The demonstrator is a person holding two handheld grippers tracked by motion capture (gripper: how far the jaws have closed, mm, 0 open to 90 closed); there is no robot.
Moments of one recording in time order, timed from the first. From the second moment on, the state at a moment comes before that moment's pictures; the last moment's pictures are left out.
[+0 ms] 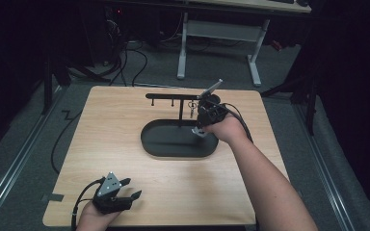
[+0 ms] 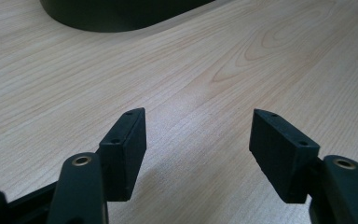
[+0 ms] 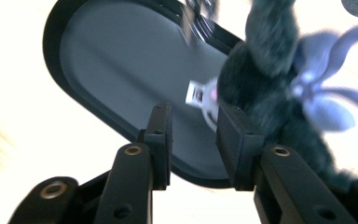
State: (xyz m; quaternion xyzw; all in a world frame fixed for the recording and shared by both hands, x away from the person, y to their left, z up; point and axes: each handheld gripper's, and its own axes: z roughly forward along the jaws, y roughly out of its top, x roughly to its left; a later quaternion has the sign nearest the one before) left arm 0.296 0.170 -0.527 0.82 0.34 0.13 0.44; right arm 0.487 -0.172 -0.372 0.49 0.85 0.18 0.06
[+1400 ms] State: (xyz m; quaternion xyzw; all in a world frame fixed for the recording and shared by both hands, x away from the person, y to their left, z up) left arm 0.294 0.167 -0.530 0.82 0.34 0.13 0.44; right arm 0.356 -0.238 -0.474 0.45 0.82 0.33 0.15
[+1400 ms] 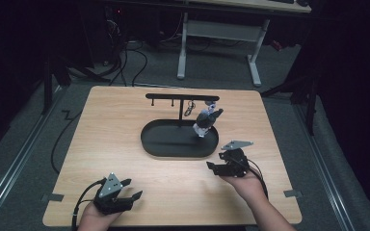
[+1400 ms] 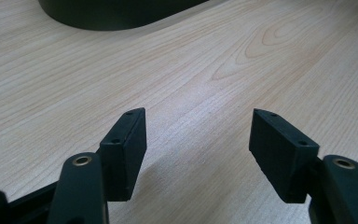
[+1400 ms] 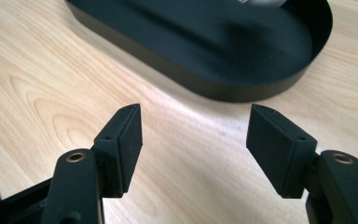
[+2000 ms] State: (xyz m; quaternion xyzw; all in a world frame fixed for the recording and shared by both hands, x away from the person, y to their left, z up) left arm 0.288 0.163 -0.528 0.82 0.33 0.14 0.45; right arm 0.281 -0.255 -0.519 0.43 0.78 0.40 0.20
